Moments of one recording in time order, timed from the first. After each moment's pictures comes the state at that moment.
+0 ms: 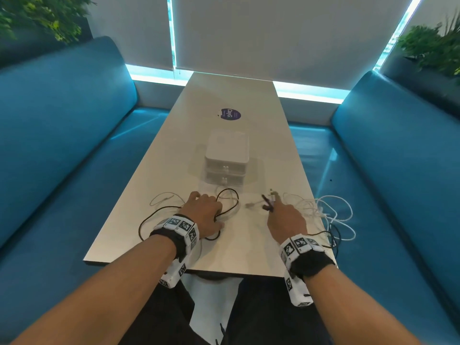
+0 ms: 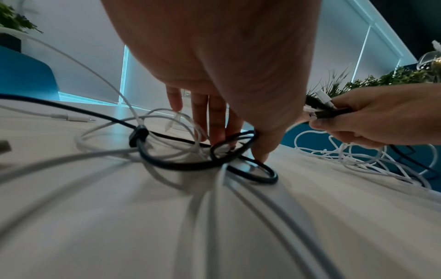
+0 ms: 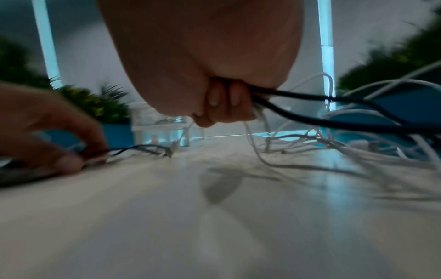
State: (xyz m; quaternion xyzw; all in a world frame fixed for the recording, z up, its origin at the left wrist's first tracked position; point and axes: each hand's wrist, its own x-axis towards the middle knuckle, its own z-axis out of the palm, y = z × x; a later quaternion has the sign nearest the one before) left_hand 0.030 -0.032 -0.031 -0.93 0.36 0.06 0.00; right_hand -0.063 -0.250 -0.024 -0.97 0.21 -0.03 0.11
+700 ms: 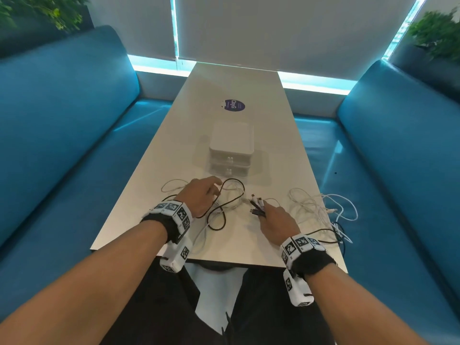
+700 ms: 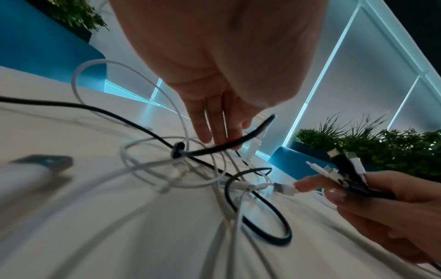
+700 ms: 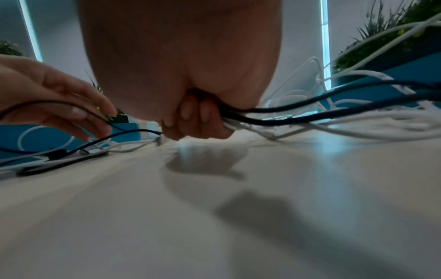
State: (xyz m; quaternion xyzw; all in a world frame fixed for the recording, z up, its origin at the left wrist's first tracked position) left_hand 0.042 -0.008 -0.024 -0.90 0.25 0.10 -0.34; right_hand -0.073 -0.229 -0.040 -0.98 0.11 0.06 0.15
